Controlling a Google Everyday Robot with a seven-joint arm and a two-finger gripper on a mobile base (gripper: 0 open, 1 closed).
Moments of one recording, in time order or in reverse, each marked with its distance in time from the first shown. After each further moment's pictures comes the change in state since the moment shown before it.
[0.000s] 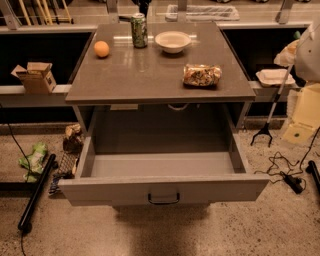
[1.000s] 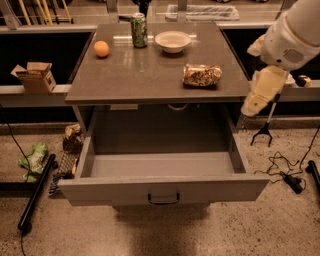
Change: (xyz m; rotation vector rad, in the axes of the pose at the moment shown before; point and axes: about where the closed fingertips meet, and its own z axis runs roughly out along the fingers) arm -0.028 -0.085 0.060 0.009 -0.145 0.021
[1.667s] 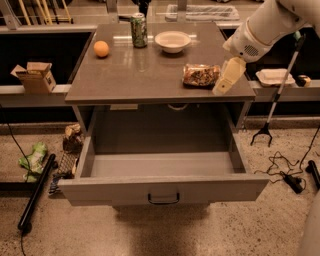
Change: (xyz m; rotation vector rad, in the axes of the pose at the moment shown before) arm -0.036 -0.102 0.090 0.007 -0.130 0.025
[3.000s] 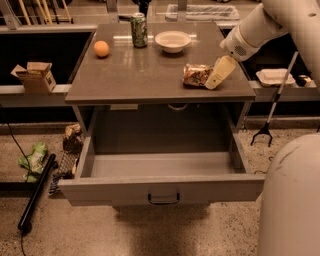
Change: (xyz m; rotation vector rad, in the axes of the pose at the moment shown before) arm 0.005 -0.054 0.043 0.042 -0.042 0.071
